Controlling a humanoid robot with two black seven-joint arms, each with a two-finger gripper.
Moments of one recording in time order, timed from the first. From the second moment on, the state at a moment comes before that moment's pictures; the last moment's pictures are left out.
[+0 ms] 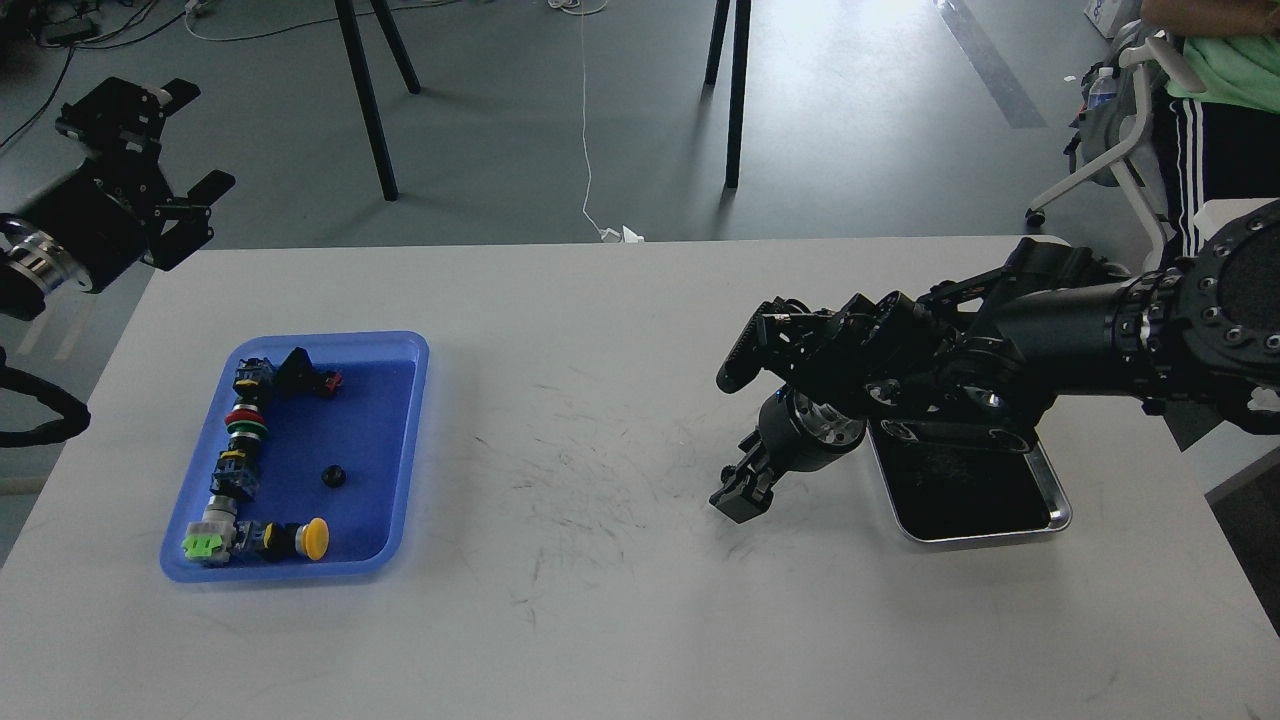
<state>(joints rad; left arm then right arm) -0.89 0.80 -0.27 -0.80 0.18 -0.41 -0.49 1.51 -0.07 -0.83 1.03 -1.24 0.28 0.37</state>
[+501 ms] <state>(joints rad) -0.89 0.80 -0.28 -0.80 0.18 -0.41 -0.49 1.50 -0.06 -0.83 1.00 -1.25 0.28 0.37</state>
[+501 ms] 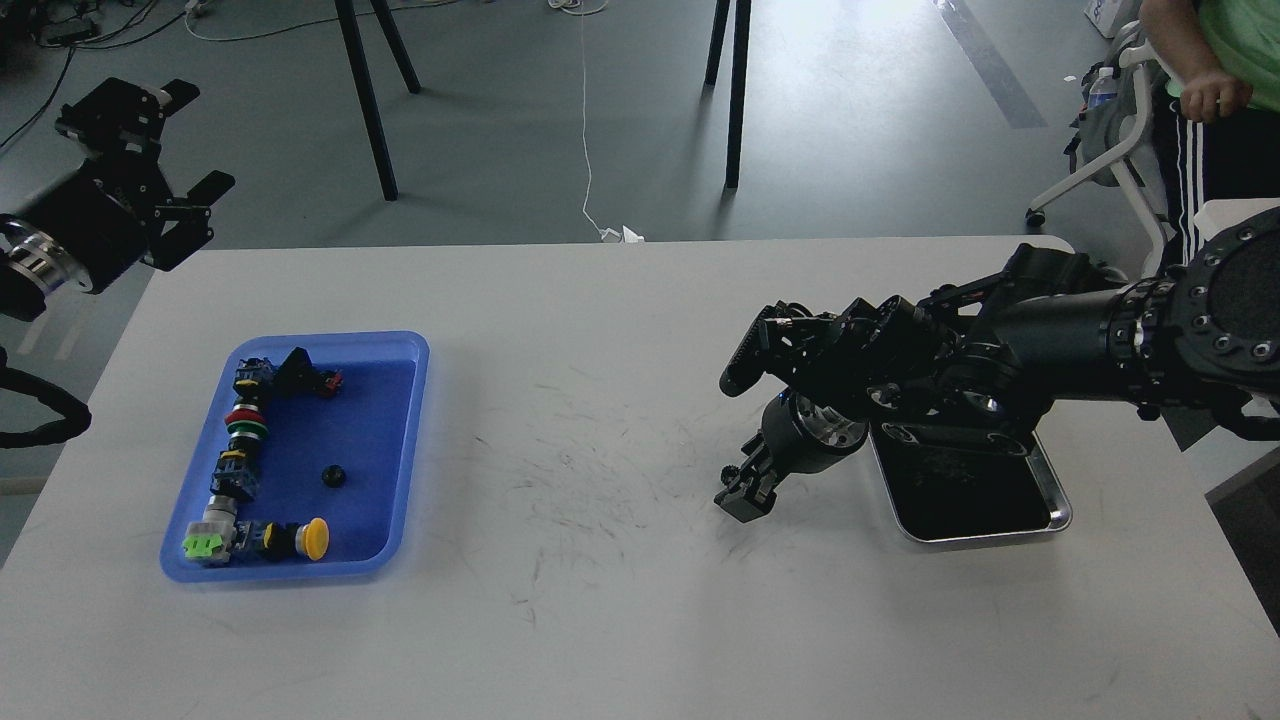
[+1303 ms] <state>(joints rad) -0.89 0.80 -0.28 -0.80 0.18 -0.41 -0.49 1.49 -0.03 -0.83 0.97 -1.25 0.28 0.36</state>
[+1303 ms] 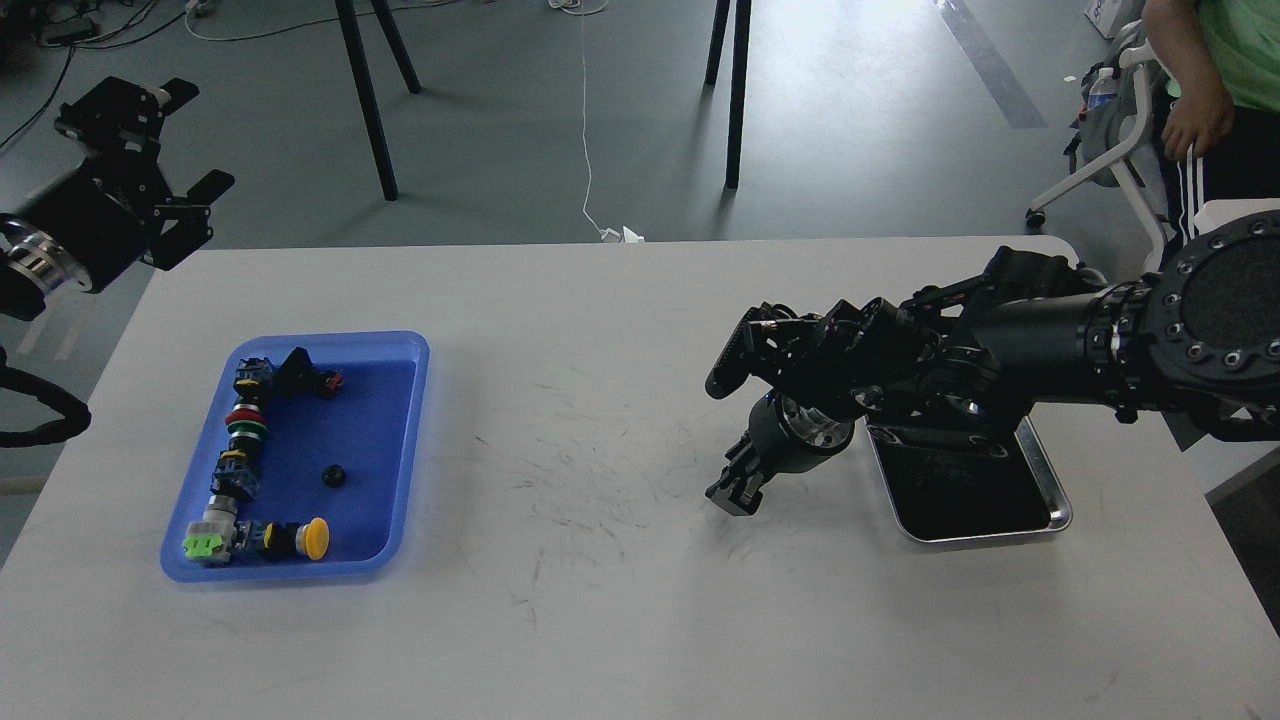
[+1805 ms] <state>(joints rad) -0.88 0.80 -0.28 -0.80 0.18 -0.41 -0.49 1.48 -0.03 -0.83 0.96 -1.27 0.28 0.37</state>
